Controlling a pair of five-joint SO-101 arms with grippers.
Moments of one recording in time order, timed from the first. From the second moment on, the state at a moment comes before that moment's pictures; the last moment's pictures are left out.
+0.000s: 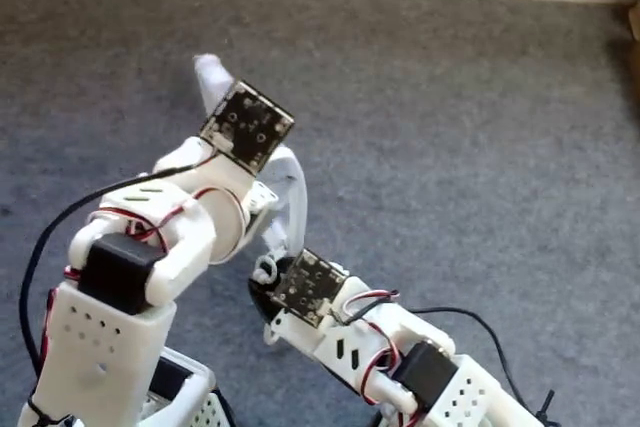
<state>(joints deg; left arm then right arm) 18.2 -49.5 26.2 73.7 -11.2 -55.1 -86.4 81.0 38.5 14.8</state>
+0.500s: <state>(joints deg) 18.6 -49.5 27.8 71.4 -5.7 -55.1 -86.8 82.8 38.5 18.7</state>
